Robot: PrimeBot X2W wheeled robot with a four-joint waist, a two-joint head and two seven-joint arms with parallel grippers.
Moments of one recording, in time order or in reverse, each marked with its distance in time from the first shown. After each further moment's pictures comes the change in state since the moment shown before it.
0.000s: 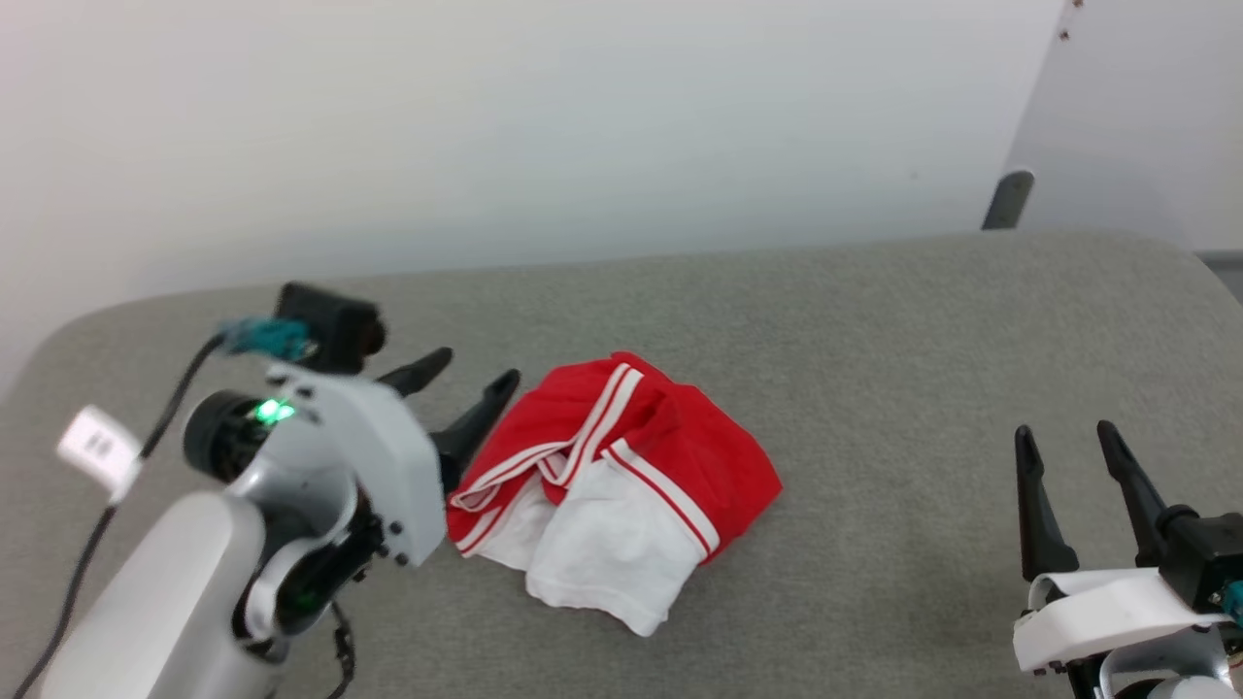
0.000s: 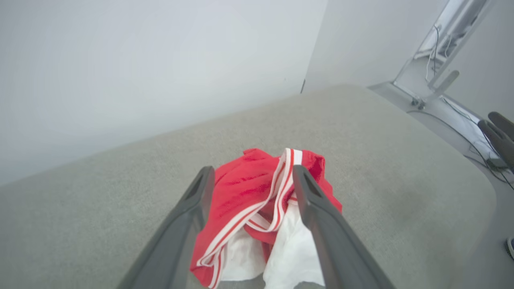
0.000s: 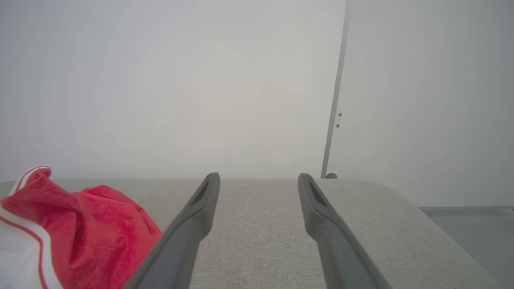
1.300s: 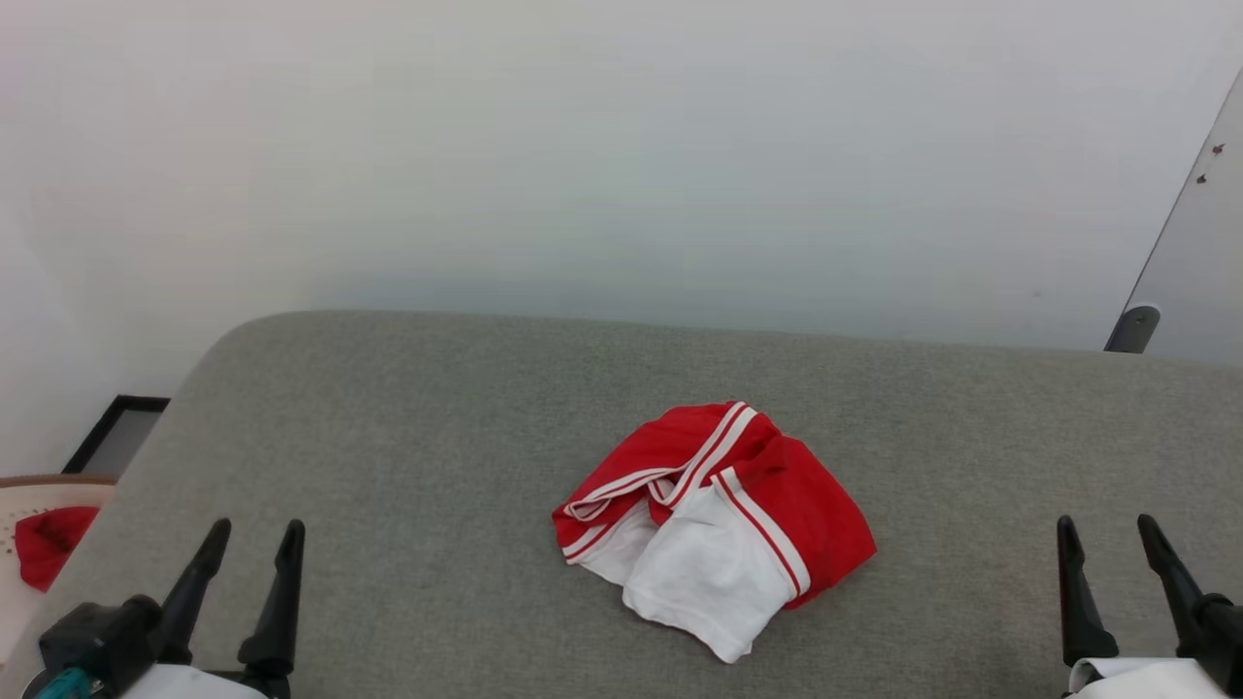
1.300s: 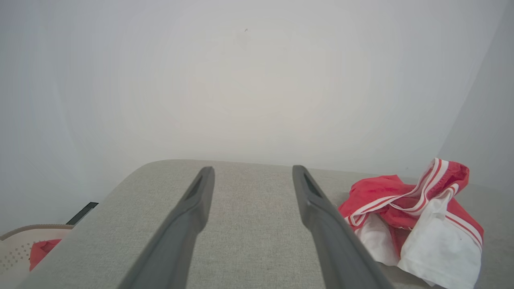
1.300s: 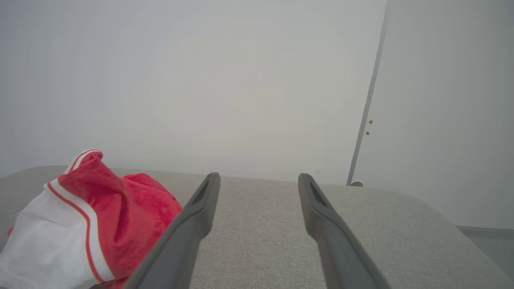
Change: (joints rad) left arm 0.504 -0.025 0.287 0.164 0.169 -0.061 -0.769; right arm 0.118 -0.044 -0.041 0.067 0.019 0.000 -0.070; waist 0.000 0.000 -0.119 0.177
